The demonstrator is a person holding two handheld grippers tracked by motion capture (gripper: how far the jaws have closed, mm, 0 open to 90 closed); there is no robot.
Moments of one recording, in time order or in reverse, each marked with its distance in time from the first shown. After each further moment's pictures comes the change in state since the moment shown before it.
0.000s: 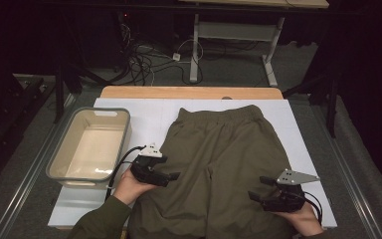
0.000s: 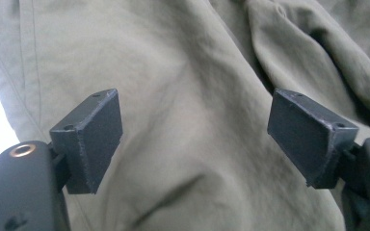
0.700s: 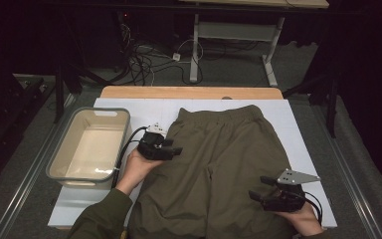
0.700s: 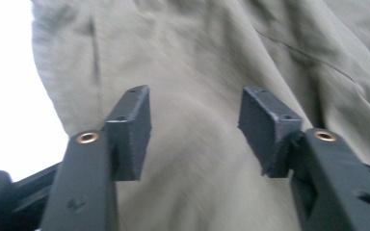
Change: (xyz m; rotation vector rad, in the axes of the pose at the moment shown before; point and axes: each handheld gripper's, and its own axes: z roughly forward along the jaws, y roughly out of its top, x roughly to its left) left arm 0.040 0.043 0.017 -0.028 0.093 -0.082; right arm -0.001 -0.001 0.000 -0.004 -0.009 0.012
